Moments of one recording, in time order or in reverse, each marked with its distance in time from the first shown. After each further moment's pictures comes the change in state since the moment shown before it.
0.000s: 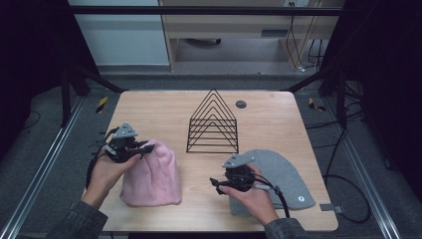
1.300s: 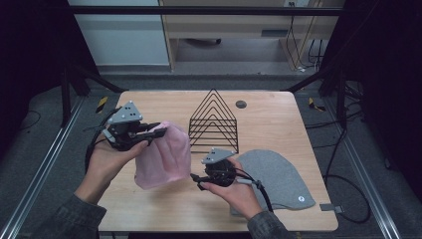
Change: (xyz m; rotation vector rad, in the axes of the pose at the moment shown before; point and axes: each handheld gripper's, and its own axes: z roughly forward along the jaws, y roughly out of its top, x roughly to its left) left arm -0.049 0.083 -0.056 -0.155 -0.070 0.123; right arm 0.032 0.044 0.013 -0.050 0.079 -0.083
